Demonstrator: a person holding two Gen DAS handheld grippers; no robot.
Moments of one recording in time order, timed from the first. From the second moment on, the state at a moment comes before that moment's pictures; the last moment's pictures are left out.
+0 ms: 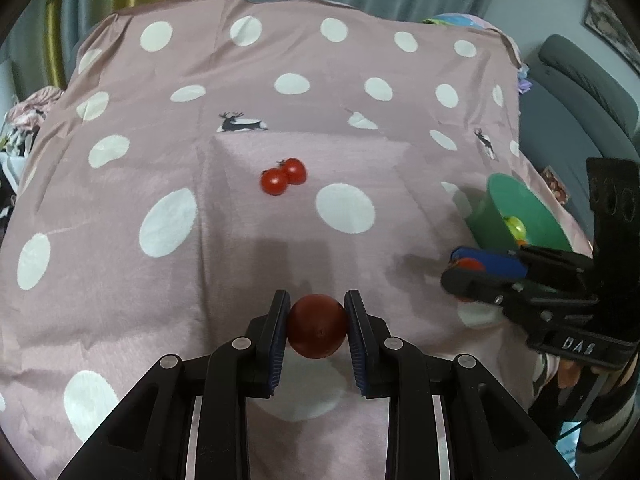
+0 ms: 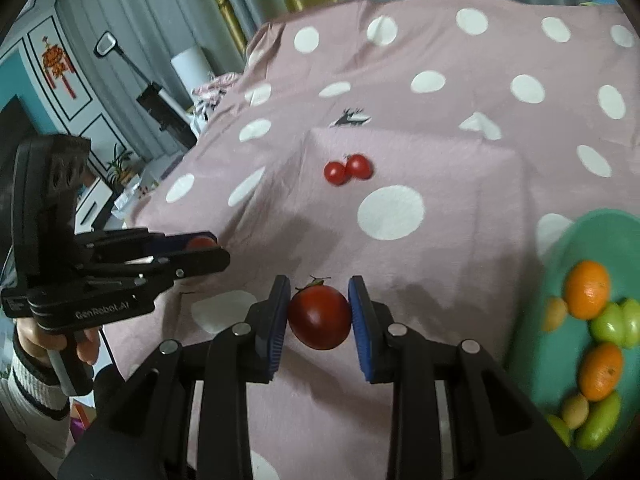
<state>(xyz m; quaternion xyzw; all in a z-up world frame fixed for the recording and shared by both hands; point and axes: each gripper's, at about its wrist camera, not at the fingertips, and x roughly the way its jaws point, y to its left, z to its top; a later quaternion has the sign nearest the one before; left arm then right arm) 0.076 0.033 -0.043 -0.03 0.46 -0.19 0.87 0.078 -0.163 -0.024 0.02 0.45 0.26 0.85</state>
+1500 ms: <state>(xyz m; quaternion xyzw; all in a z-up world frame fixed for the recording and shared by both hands) 0.065 -0.185 0.005 0.08 0.41 -0.35 0.84 0.006 -0.347 0.008 0.14 0.38 0.10 0.91</state>
